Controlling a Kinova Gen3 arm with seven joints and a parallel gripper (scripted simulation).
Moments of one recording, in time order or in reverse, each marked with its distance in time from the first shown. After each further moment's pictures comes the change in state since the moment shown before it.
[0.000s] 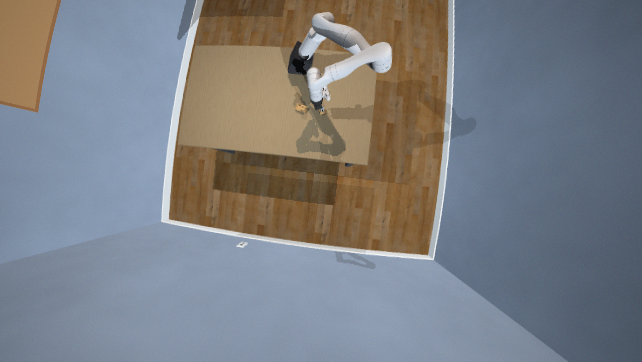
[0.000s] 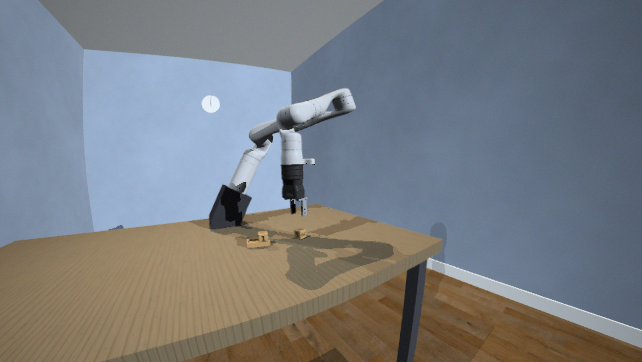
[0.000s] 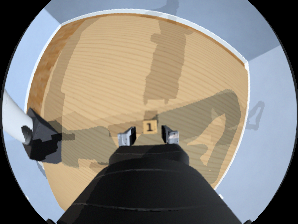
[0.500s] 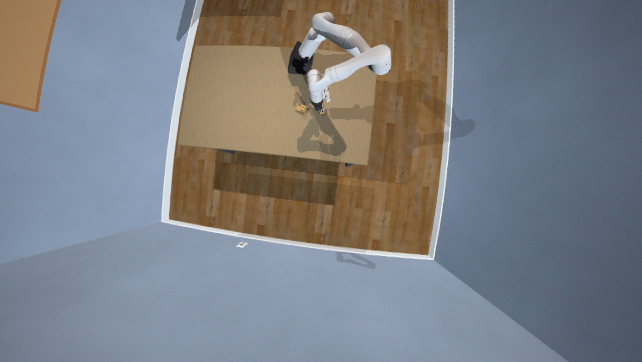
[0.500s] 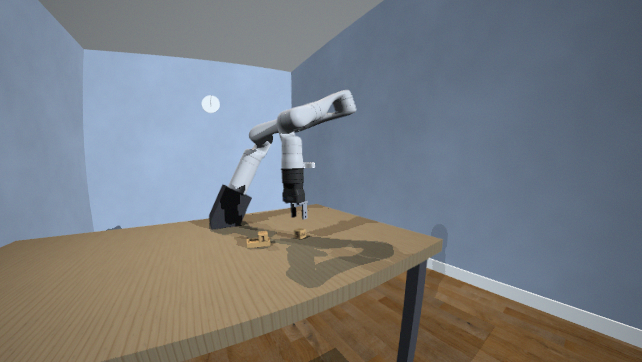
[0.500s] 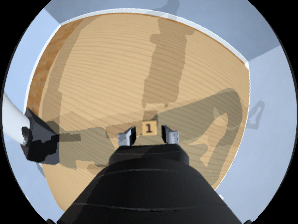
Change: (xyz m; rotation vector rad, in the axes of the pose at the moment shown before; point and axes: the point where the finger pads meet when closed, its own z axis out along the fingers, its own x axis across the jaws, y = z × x) arm 0.001 -0.001 0.013 0.000 0.002 0.000
